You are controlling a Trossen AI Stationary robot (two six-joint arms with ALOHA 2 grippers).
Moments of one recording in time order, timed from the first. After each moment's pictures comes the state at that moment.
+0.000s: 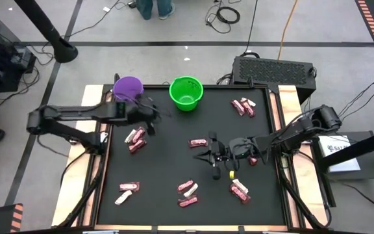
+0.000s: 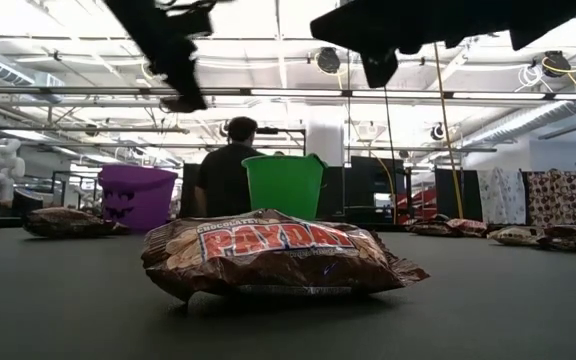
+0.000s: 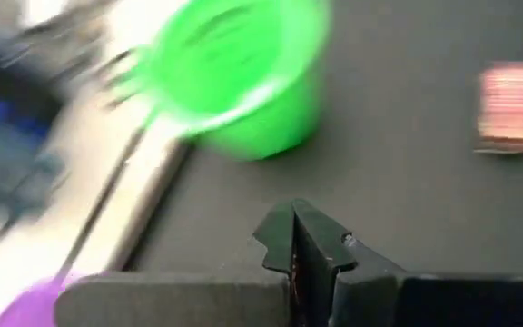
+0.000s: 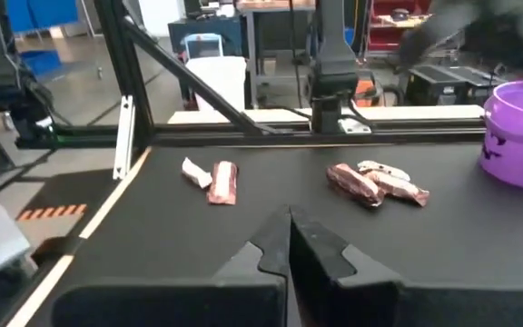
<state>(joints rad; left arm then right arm) 0.19 1.17 0.98 -0.63 -0.46 0.02 0.26 1.49 0.71 0.61 0.19 0.13</state>
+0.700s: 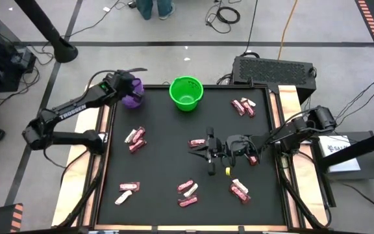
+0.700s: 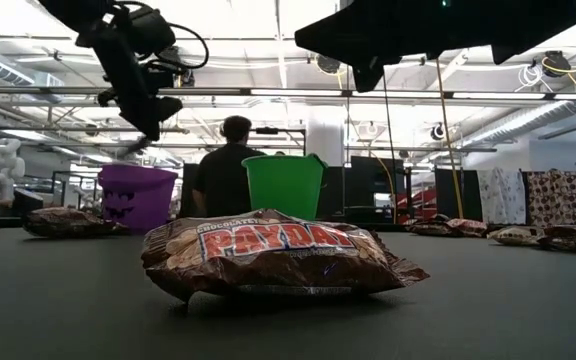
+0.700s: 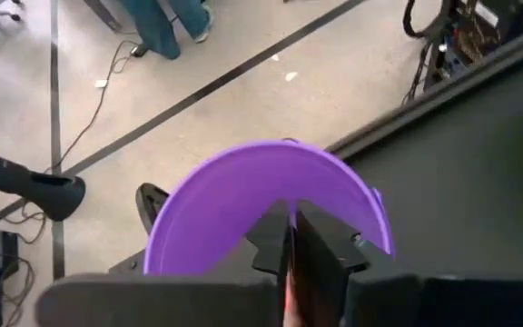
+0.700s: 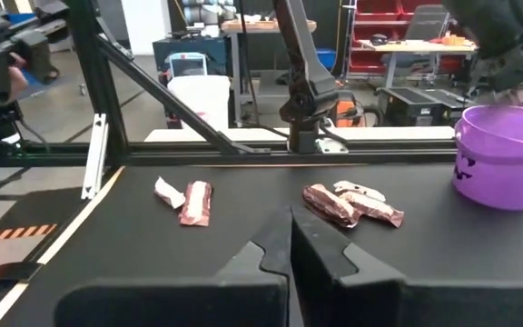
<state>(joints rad) 0.78 1.12 0.85 -0.50 -0.45 -0.04 0.21 1.54 0.71 0.73 0.19 0.08</state>
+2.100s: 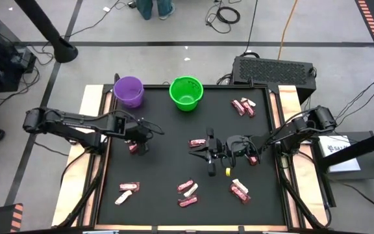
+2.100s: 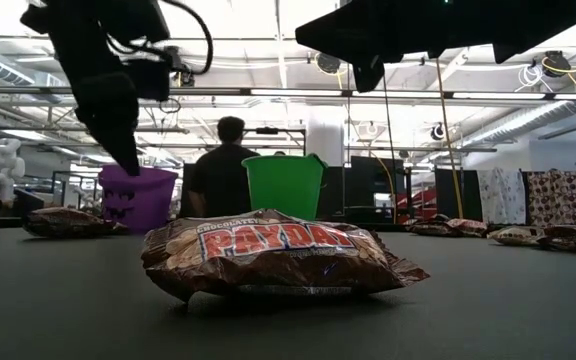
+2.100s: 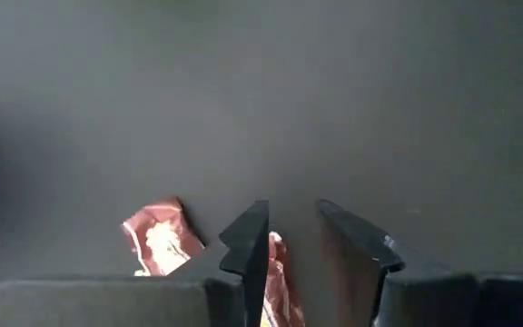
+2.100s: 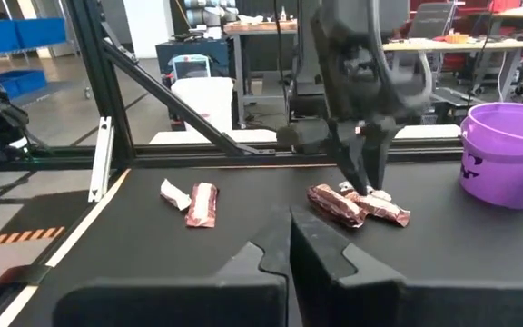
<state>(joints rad) 0.04 1.15 0.70 -0.70 -0.16 -0.38 0.22 1.54 0.71 0.73 0.19 0.09</state>
